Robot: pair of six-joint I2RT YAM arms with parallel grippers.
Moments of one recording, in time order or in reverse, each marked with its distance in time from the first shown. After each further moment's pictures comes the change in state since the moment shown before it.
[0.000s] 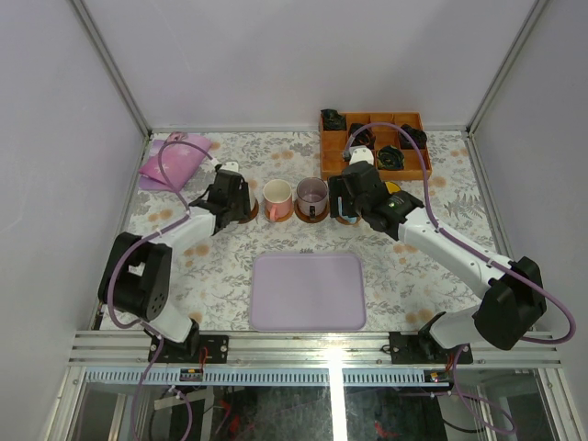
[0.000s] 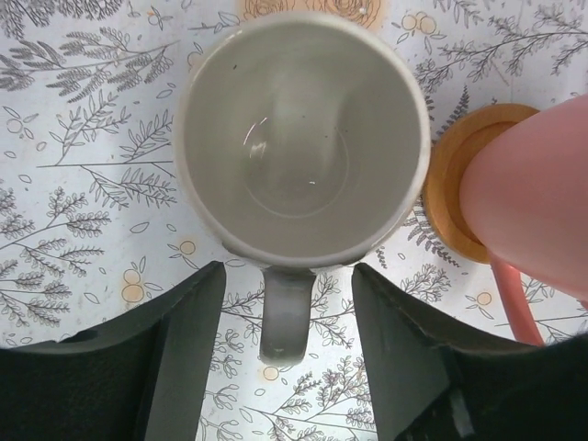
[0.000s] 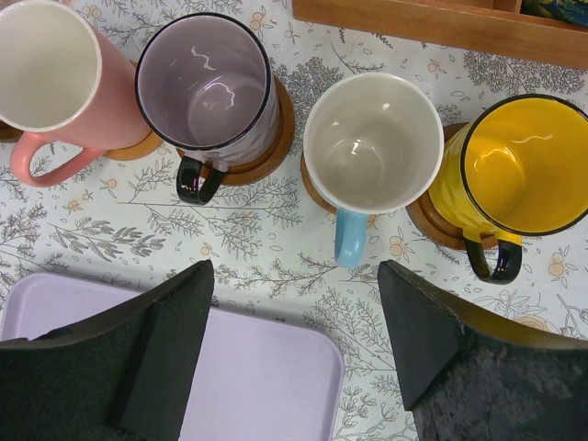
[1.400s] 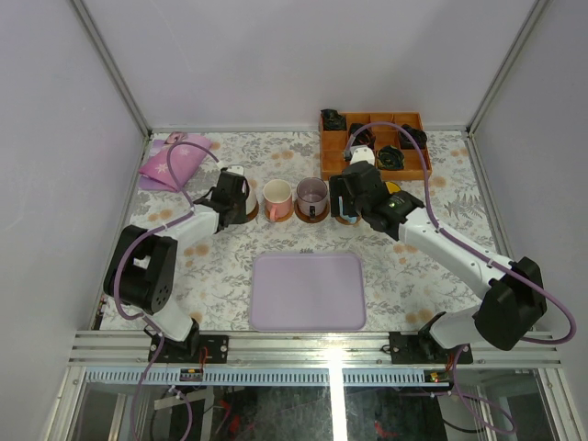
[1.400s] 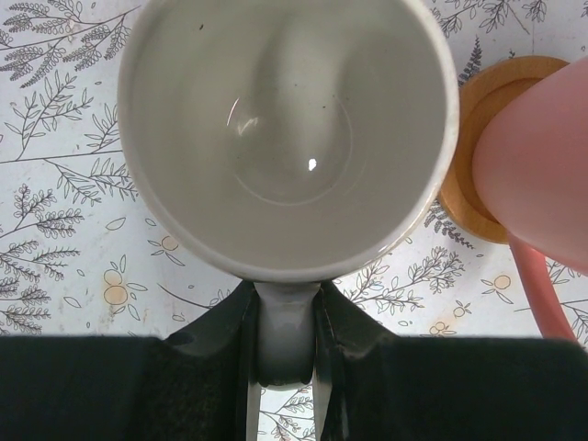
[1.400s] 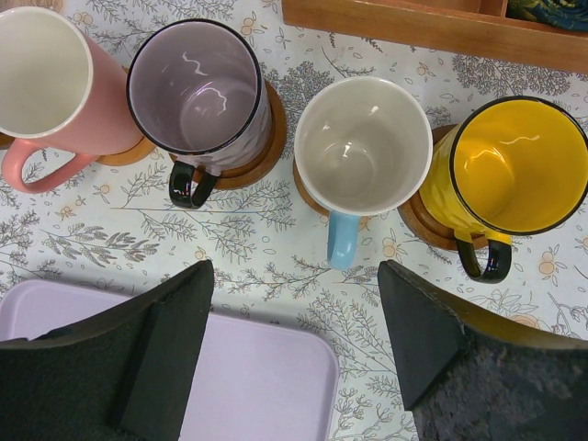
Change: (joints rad) left arm 0.000 0.042 0.015 -0.025 0.044 0.040; right arm 0.000 -0.002 0.000 0.000 0.022 -0.001
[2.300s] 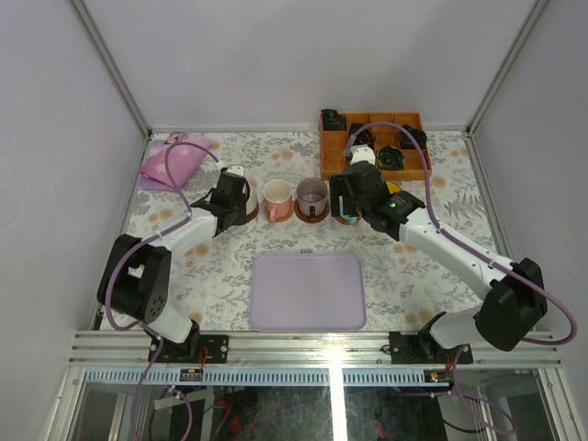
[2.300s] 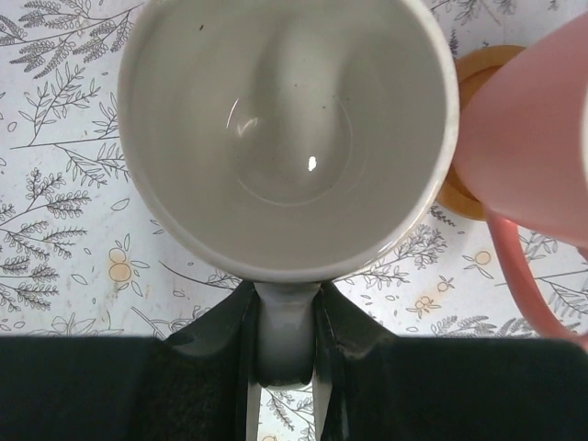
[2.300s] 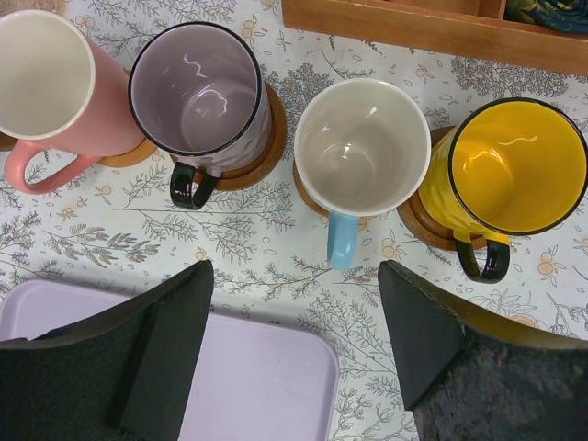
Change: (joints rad) left arm -0.032 -0.081 -0.018 -0.040 -0.019 -0.011; right arm 0.000 -0.006 0.000 0.001 0.001 0.000
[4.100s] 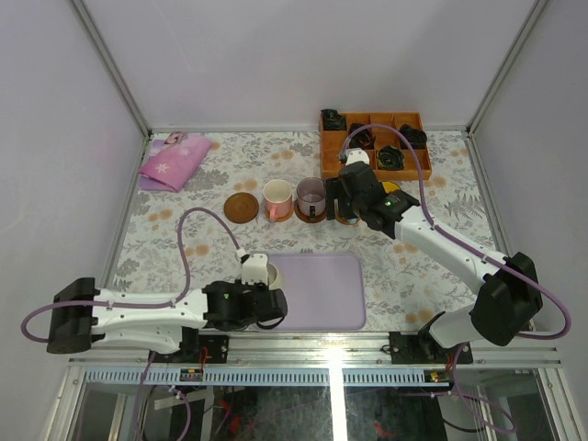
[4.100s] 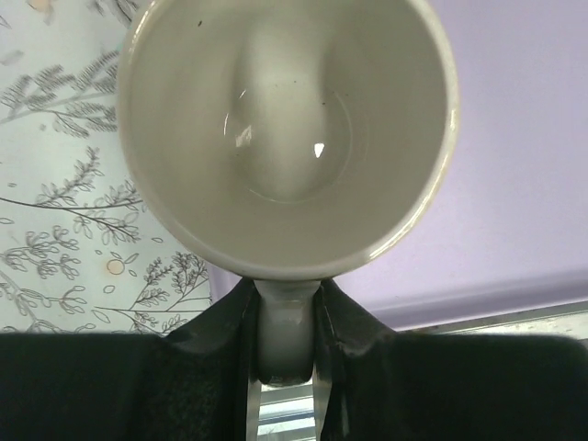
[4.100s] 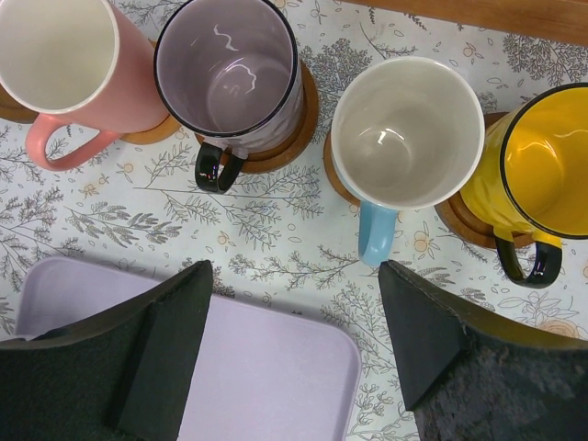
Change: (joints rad) left arm -1.038 -0.432 -0.281 -0.554 -0.352 -0.944; right arm 0.000 0.037 0.006 -0.001 -0.080 0.017
